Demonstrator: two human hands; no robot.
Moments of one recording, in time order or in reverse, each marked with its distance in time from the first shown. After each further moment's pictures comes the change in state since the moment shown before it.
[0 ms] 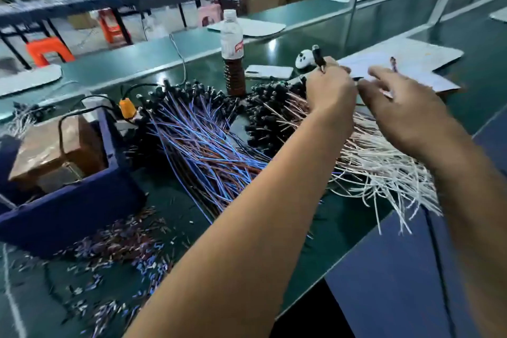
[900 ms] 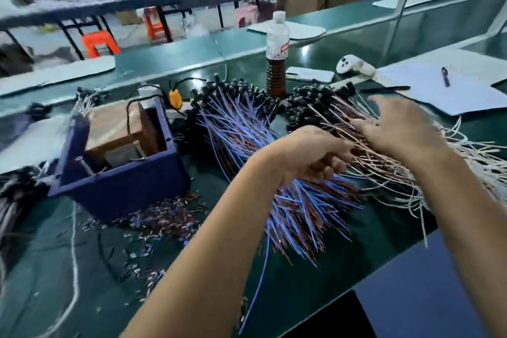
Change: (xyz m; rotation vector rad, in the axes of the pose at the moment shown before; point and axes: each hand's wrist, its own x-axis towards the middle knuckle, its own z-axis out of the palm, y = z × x) left_hand -0.037 0.003 -0.148 0.544 -0.593 -0.197; right_hand 0.024 -0.027 0.067 -0.296 -0.166 -0.046
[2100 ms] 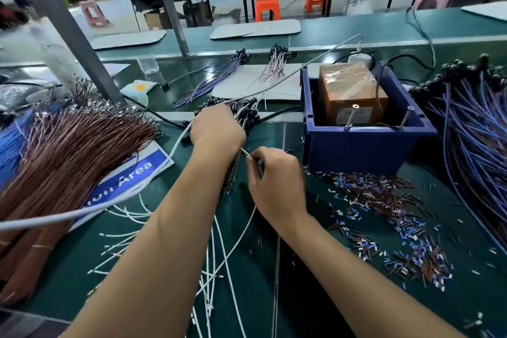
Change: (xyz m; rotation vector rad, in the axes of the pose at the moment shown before) left_hand -0.297 -0.175 -0.251 0.721 1.355 -0.701; right_hand -0.241 -0.420 0.142 0.802 -0.149 -0.718
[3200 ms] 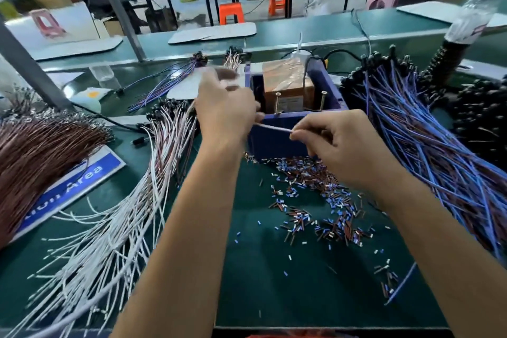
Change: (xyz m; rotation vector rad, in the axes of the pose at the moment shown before) left_hand -0.100 0.098 -0.022 -1.259 0.046 0.021; right_hand -0.004 0.066 -0.198 -0.023 -0.148 -0.145
